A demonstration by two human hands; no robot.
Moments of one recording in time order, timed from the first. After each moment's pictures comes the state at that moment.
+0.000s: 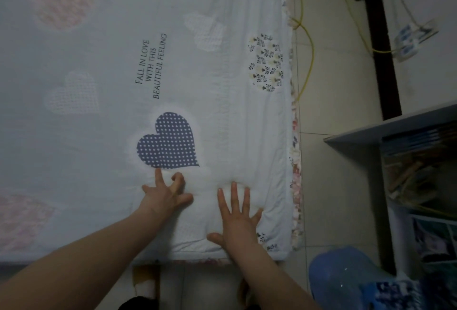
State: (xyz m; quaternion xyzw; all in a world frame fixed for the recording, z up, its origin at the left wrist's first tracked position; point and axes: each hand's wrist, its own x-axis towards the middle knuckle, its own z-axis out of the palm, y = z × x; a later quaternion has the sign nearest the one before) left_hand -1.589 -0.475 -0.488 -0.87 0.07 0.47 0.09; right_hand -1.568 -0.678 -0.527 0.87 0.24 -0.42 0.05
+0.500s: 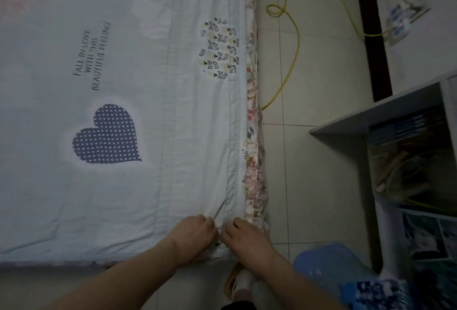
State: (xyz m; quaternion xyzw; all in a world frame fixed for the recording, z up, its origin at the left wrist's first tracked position) left_hand -1.575 -0.669 -0.546 -0.91 0.27 0.29 -0.12; right_hand -1.515 -0.850 -0.517 0.80 0.52 -0.29 0.06
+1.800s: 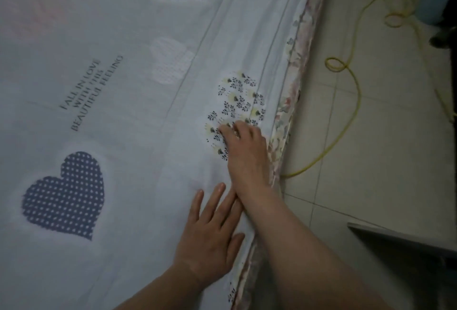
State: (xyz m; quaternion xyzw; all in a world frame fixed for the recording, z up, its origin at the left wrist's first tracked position) left_hand -1.357 -0.681 -0.594 -0.99 -0.13 0.03 -0.09; right_hand -1.184 -0.673 -0.586 0.89 0.40 0.00 -0.22
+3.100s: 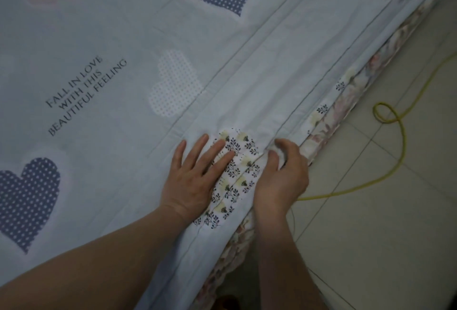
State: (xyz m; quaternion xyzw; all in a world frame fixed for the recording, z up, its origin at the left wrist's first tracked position) left_hand -1.195 -0.549 -0.607 -0.94 -0.32 -0.10 -0.03; right_hand -1.039 -0.609 -0.565 0.90 0.17 -0.10 -0.39
